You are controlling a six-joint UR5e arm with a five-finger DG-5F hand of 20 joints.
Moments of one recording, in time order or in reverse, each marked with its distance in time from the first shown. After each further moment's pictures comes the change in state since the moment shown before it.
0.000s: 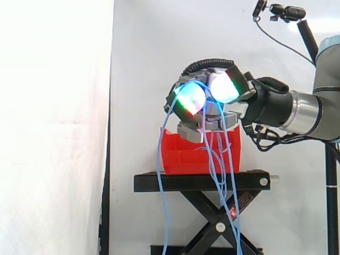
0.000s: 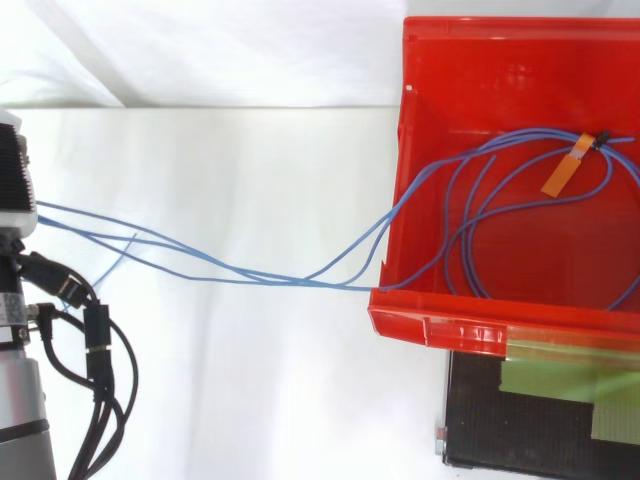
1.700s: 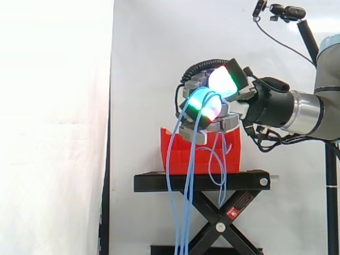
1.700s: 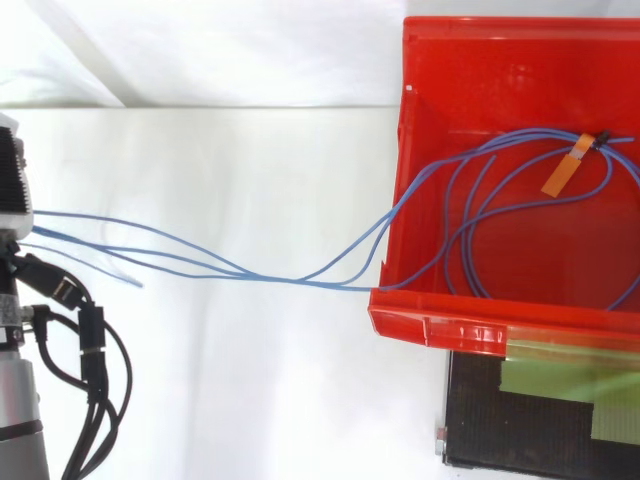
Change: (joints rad) arm 0.008 0.000 0.000 -0.010 0.010 -0.002
